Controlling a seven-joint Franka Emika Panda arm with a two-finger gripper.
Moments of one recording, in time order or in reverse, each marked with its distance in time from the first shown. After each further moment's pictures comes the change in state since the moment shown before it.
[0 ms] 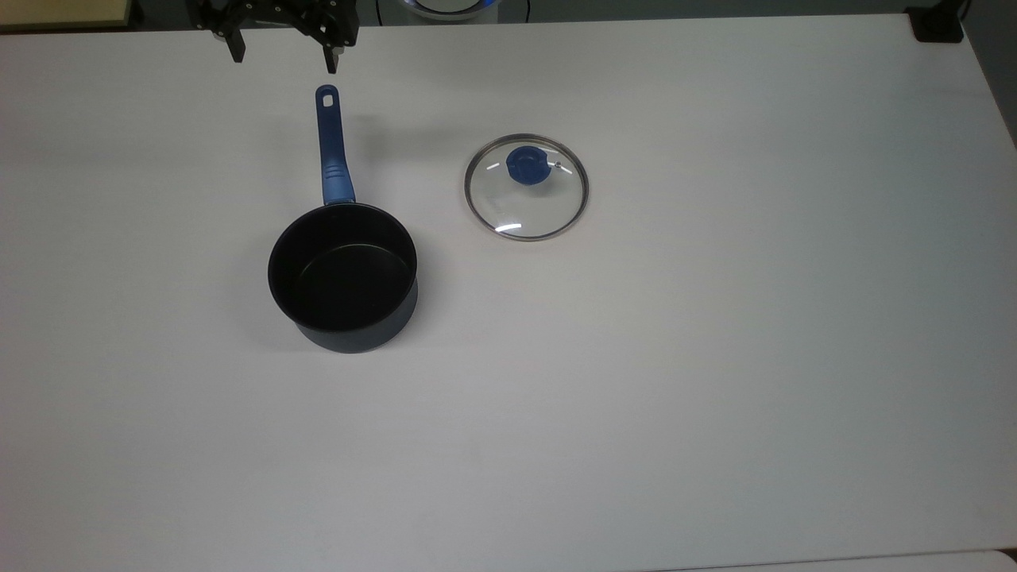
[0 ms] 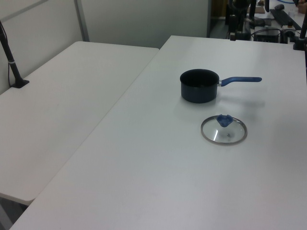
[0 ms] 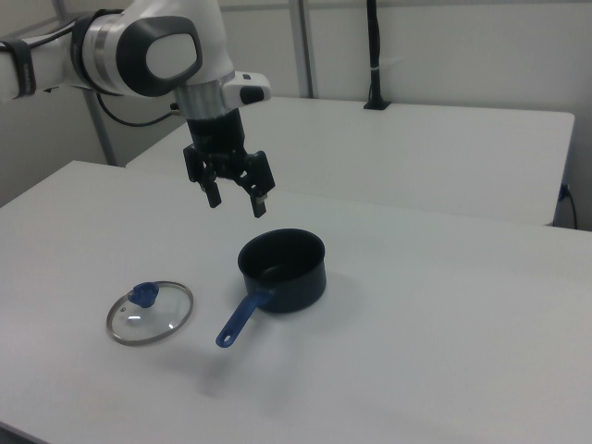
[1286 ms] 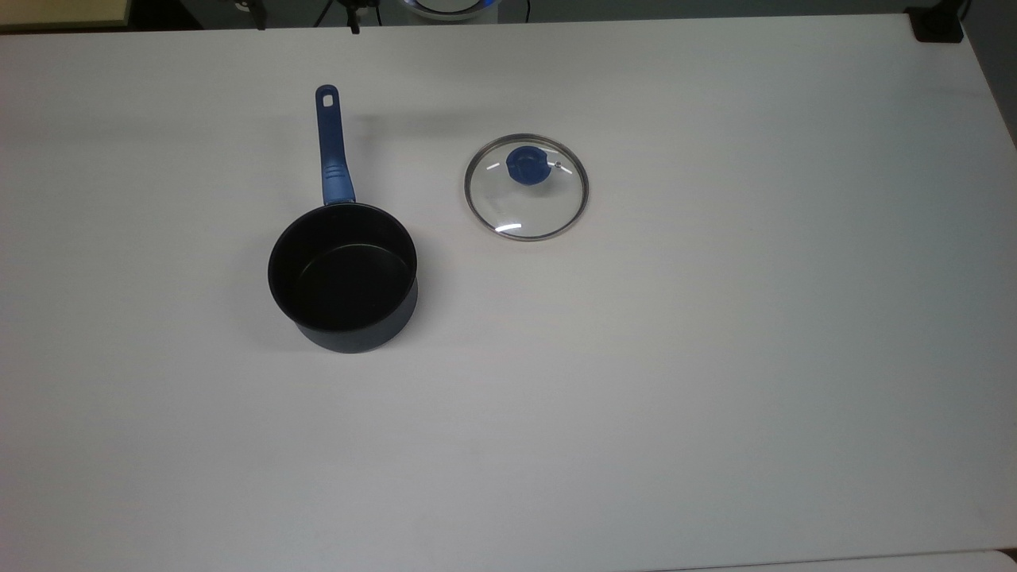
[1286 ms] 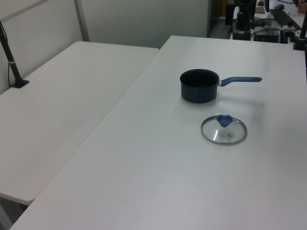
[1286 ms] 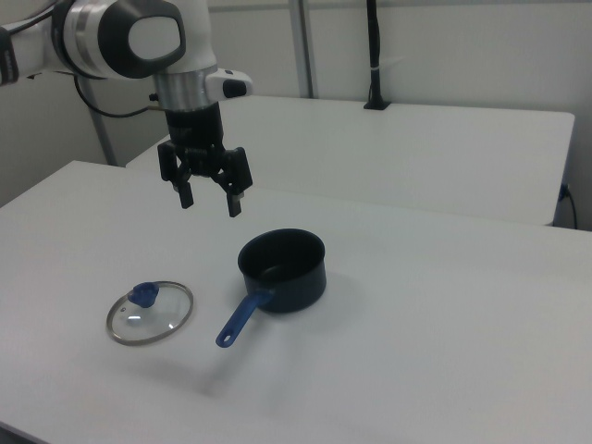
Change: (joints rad) arm 0.019 -0.019 0.013 0.036 0.004 -0.163 -0.056
